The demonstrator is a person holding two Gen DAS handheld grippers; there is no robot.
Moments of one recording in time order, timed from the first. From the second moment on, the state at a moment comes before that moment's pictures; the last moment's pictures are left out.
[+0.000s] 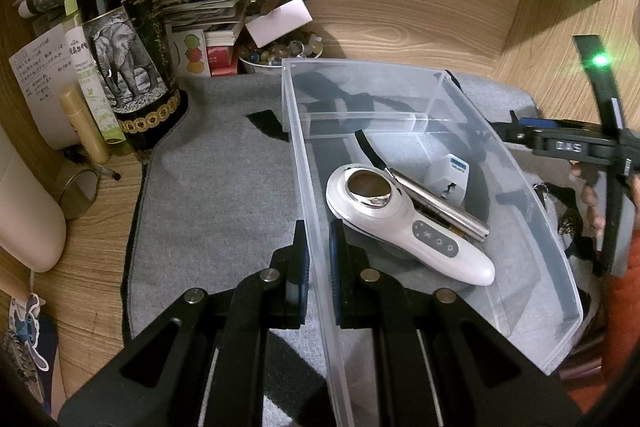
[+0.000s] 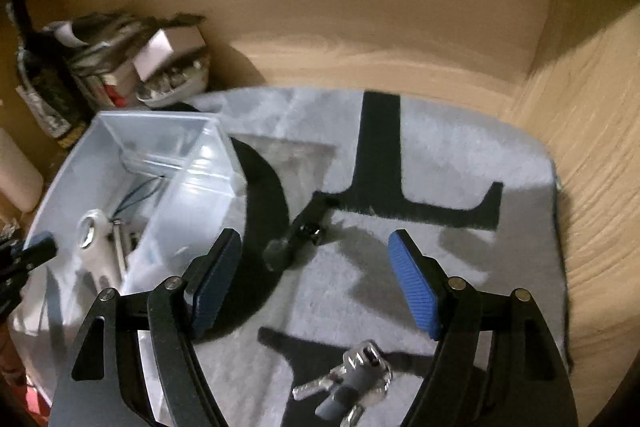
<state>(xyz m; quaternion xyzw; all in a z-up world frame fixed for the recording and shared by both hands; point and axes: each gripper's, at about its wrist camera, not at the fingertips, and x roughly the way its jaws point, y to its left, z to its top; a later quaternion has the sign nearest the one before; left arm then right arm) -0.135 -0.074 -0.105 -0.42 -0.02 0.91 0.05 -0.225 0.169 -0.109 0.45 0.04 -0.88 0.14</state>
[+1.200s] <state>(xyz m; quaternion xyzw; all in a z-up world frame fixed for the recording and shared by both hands) -0.135 -0.075 -0.105 -0.42 -0.02 0.91 0.05 -0.183 0.141 -0.053 0.37 0.07 -0.91 0.18</state>
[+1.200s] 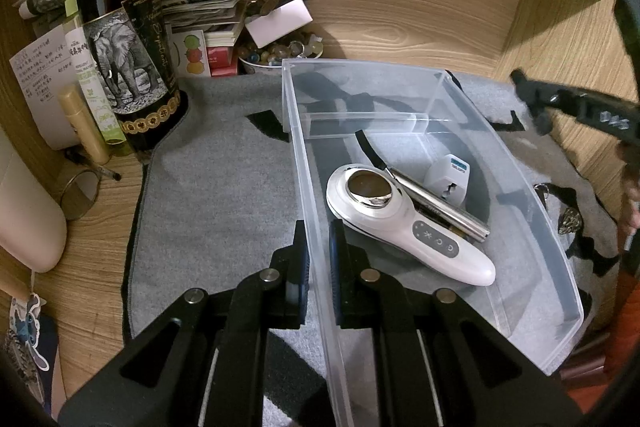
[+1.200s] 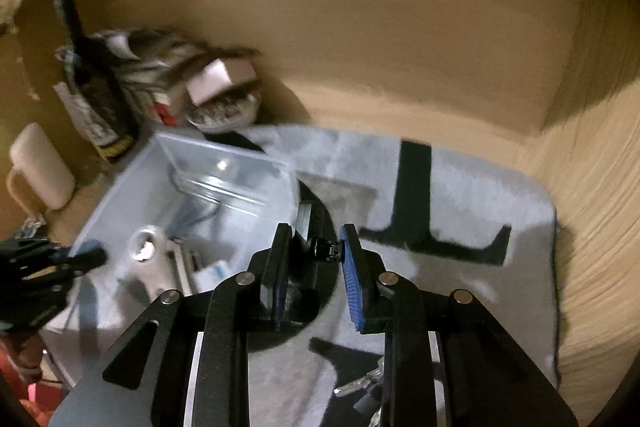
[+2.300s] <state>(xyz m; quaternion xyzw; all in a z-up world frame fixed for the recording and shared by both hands) -0.135 -0.074 -0.105 -0.42 -0.02 0.91 0.05 -0.184 0.048 -0.099 0.42 0.14 -0.85 0.27</state>
